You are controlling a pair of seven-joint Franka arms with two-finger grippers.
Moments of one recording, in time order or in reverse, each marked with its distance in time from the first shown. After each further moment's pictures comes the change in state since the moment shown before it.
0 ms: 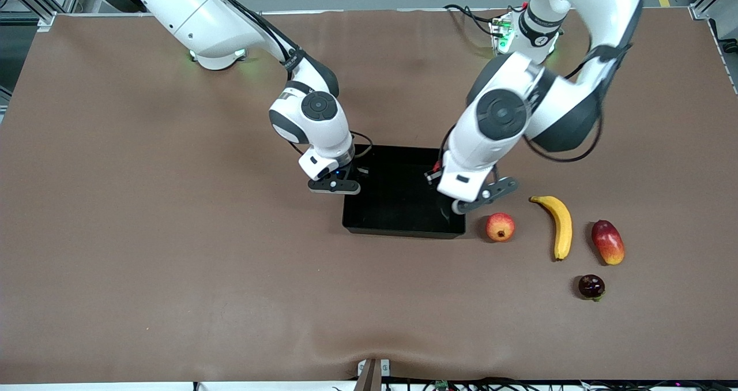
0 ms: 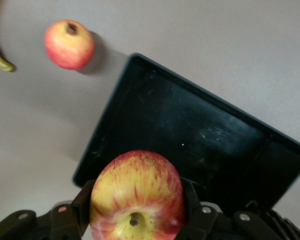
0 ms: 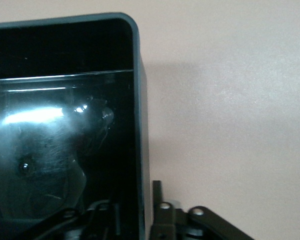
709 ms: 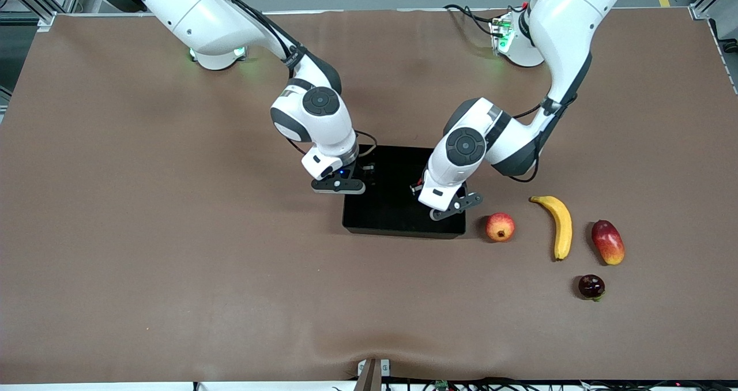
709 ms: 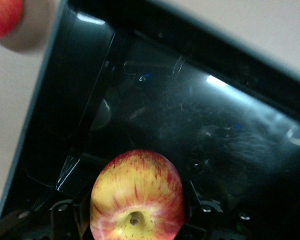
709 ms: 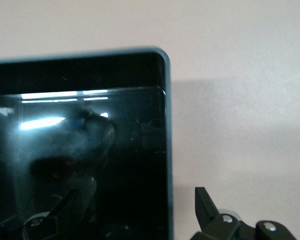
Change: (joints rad) left arm 0.002 0.069 0.006 -0.313 0.040 0.404 0.000; right arm -0.005 -0.001 0.024 0.066 -0.005 -0.031 0.000
